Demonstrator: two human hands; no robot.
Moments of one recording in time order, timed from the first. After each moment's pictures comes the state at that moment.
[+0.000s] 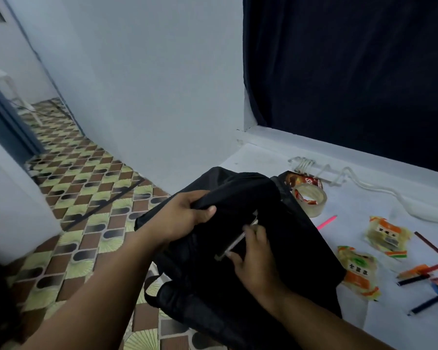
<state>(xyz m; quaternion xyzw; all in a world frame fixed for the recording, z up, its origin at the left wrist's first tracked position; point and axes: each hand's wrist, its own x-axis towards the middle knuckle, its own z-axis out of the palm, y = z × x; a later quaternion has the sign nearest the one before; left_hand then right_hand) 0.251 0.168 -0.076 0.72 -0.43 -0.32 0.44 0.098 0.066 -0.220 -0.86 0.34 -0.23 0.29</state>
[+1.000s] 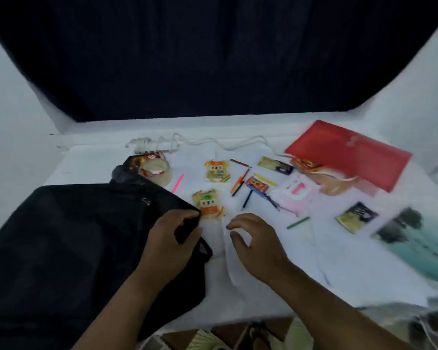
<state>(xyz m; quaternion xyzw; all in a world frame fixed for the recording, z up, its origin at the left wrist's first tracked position) 0.068 0.111 -0.164 0.59 -0.69 -0.22 0.36 -0.148 0.107 -0.188 -0.72 0.55 -0.36 0.23</state>
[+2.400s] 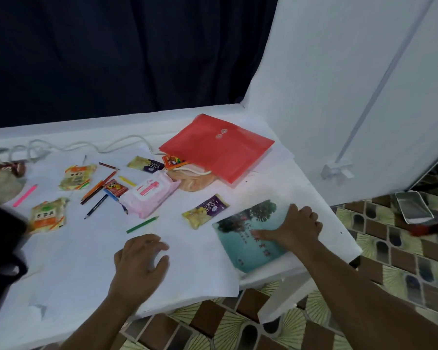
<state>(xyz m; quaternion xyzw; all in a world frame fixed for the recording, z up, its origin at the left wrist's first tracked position) -0.246 0.126 -0.275 0.60 -0.74 -0.12 0.27 -0.611 0.108 -0.208 -0.48 0.86 -0.04 0.16</state>
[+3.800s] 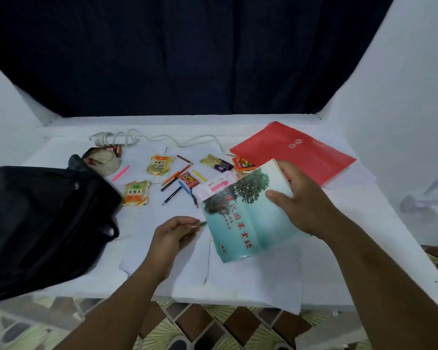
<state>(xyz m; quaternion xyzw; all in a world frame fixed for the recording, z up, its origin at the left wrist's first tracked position) -0.198 0.124 -0.197 0.60 -0.34 -0.52 0.50 -0.478 0.079 -0.092 -0.71 0.52 -0.34 0.32</state>
